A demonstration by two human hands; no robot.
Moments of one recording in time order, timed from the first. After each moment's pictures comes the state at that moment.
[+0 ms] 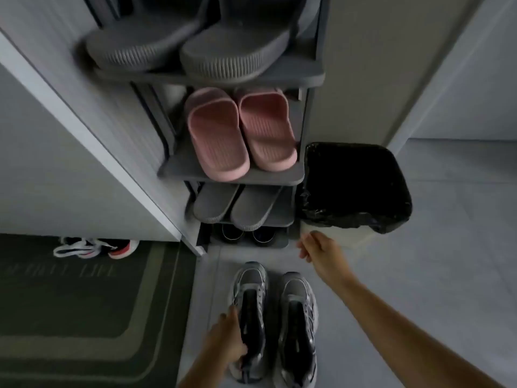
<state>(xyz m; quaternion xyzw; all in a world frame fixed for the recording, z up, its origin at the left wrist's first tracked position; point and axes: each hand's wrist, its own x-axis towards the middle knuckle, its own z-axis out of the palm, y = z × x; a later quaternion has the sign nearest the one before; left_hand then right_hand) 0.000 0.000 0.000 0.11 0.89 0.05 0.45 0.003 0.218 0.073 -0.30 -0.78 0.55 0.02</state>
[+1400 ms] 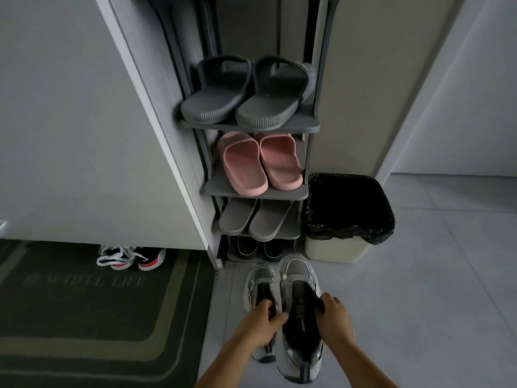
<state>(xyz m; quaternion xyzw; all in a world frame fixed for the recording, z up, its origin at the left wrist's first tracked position) 0.024 0.007 0.078 0.15 0.85 0.27 0.42 0.100 0.151 0.068 -0.37 -0.86 0.34 -0.09</state>
